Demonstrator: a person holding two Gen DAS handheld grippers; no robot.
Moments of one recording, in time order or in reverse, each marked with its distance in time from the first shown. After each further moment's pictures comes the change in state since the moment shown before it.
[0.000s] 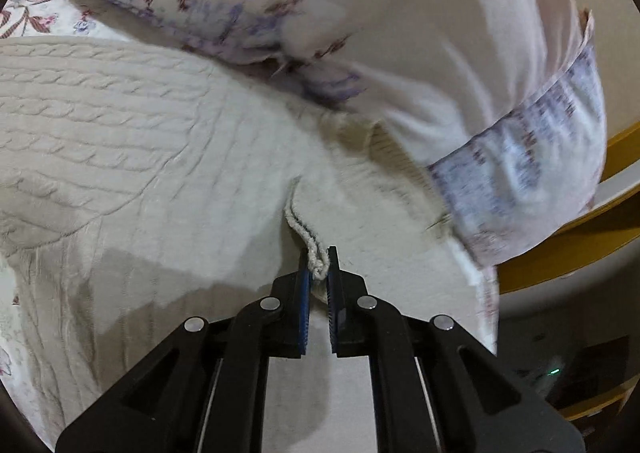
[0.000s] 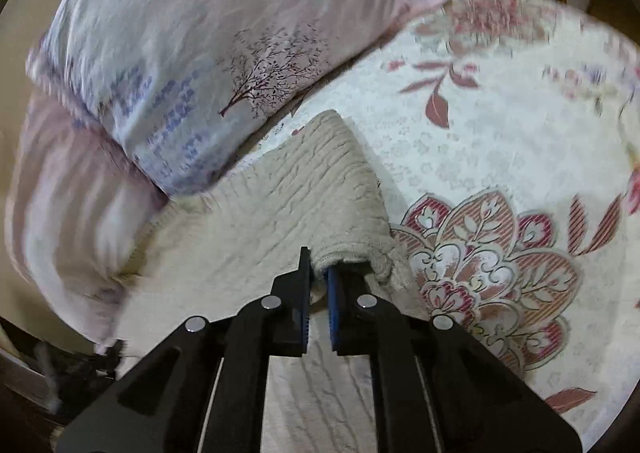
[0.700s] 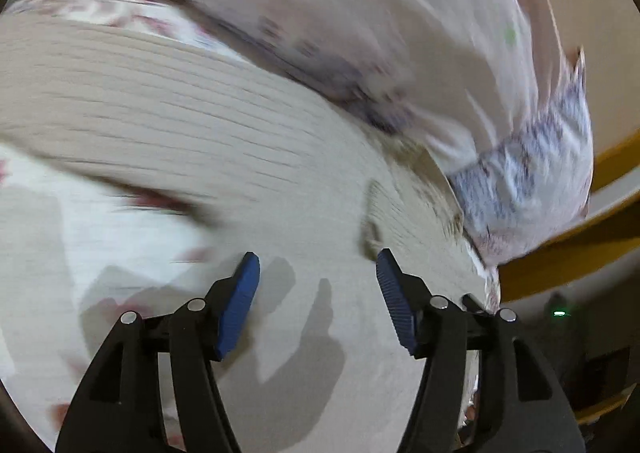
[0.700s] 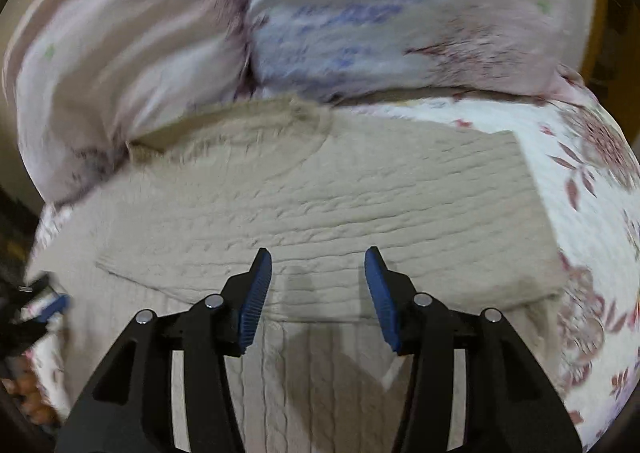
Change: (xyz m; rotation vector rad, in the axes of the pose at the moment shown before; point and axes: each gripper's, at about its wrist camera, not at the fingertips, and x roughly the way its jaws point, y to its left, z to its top) left arm -0.097 0.081 -0.020 -0.066 -0.077 0.005; right arm 0.049 0.128 -0.046 -0.518 0.166 -0.080
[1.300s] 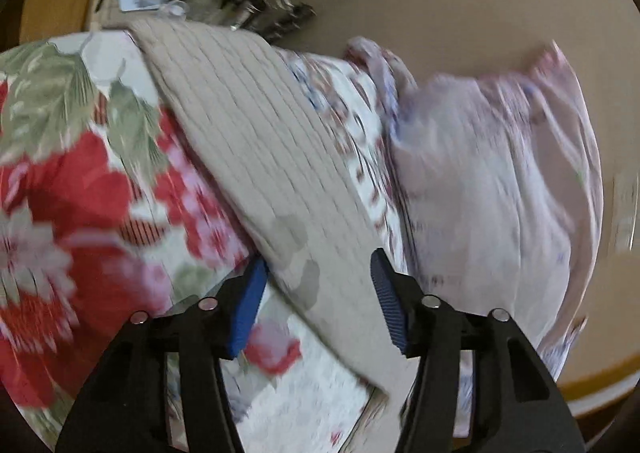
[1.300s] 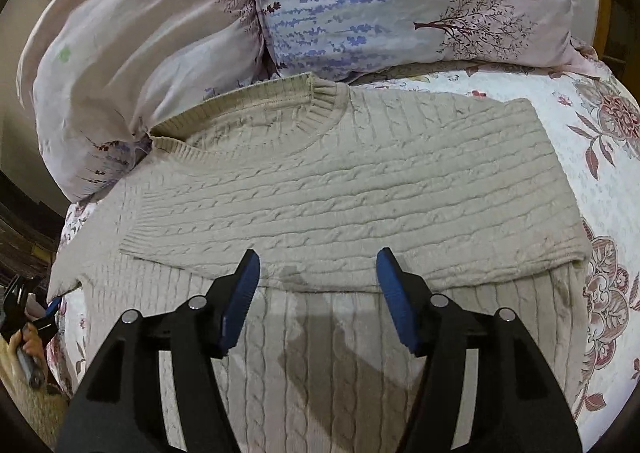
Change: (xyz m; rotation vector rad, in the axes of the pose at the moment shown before) left arm -0.096 0.175 0.054 -0.587 -0.368 0.042; right arm -0.029 -0.010 -0.006 0.088 -0.019 0.143
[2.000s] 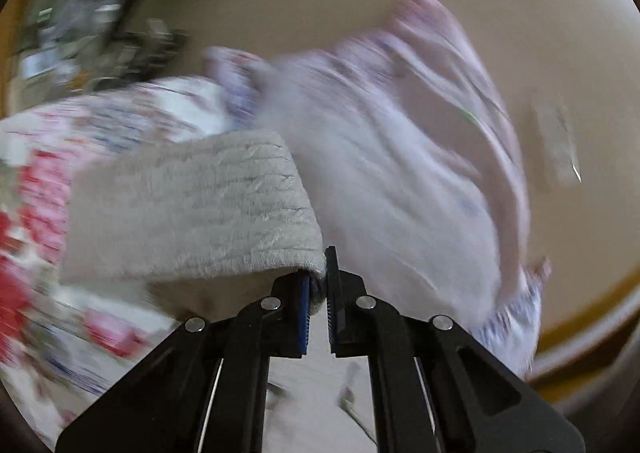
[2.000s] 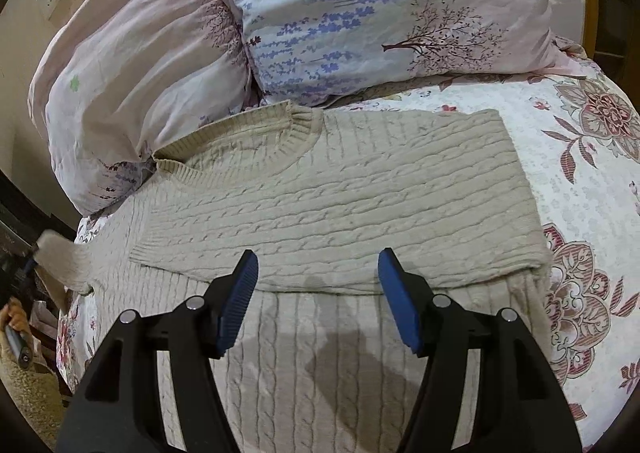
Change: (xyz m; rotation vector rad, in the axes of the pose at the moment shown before) left arm -0.015 -0.119 -0.047 0.310 0.011 -0.233; right arm -0.022 -0.032 0.000 0.024 -0.057 0.033
